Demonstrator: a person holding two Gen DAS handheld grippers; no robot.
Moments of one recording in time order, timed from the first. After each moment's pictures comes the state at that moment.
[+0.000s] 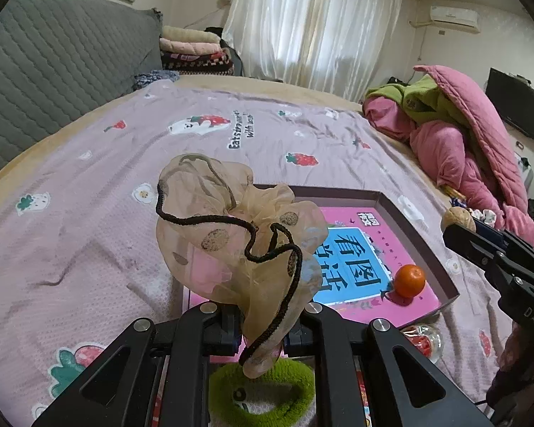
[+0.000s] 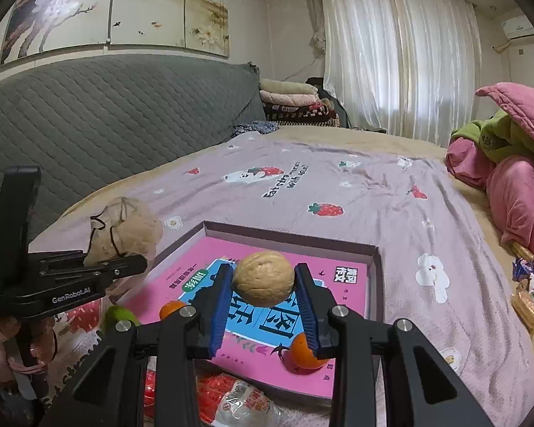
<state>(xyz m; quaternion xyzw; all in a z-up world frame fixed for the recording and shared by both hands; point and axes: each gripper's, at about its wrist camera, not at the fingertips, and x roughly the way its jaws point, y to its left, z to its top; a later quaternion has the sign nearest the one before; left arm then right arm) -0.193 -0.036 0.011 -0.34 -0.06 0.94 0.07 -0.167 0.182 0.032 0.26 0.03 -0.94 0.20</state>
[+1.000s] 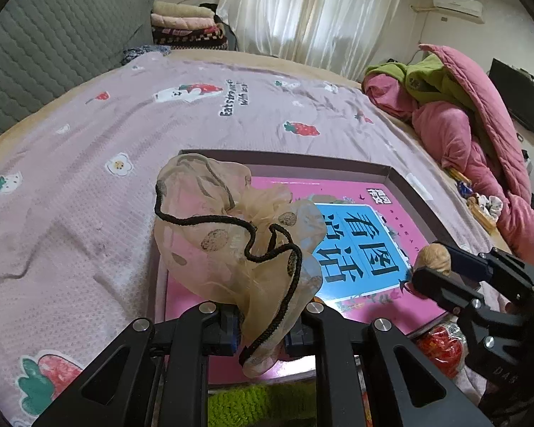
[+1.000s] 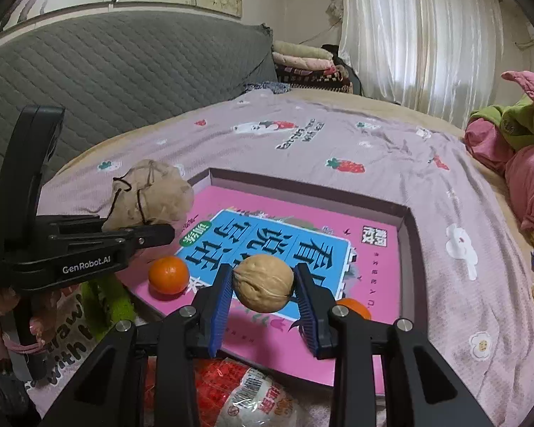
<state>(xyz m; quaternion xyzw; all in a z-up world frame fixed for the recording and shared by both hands) -0.230 -0.031 -0.029 -0.38 -0.07 0.92 0.09 -0.189 0.152 -0.019 0.33 0.07 -0.92 0.22</state>
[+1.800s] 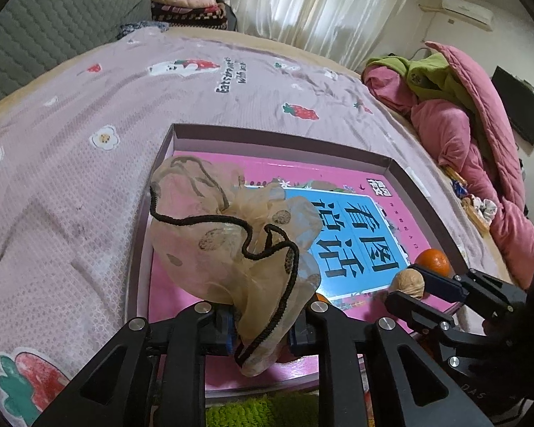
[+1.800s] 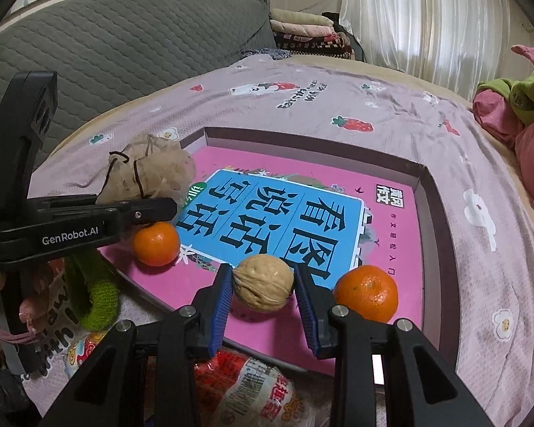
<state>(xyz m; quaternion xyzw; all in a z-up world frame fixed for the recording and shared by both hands) -0.245 -0.034 -0.045 -0.42 -0.11 0.90 0.11 -0.202 0.150 -0.046 0.39 0.07 -0.89 0.21</state>
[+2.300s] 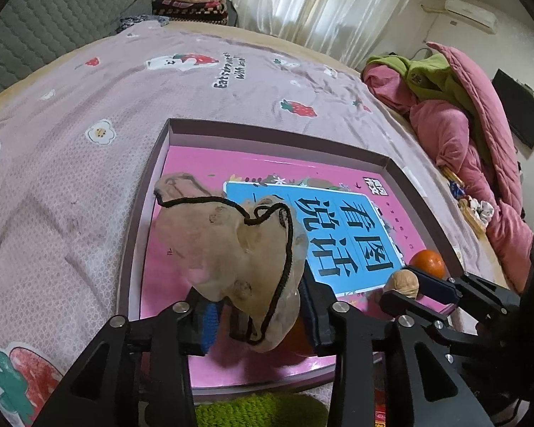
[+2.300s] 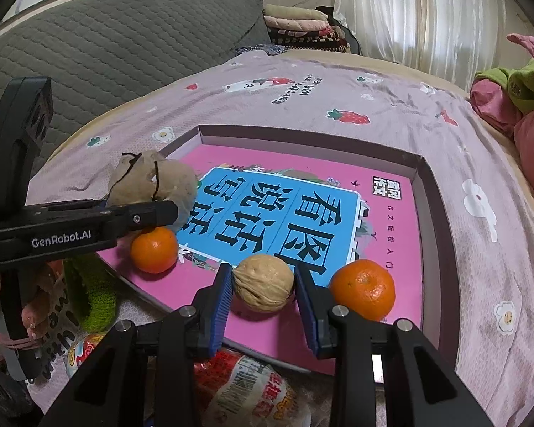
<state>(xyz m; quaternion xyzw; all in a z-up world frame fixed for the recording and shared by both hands) -0.245 -0.030 -0.044 -0.43 -0.11 0.89 0.11 -0.204 0.153 -0.046 0.40 0.05 -0.89 0.21</state>
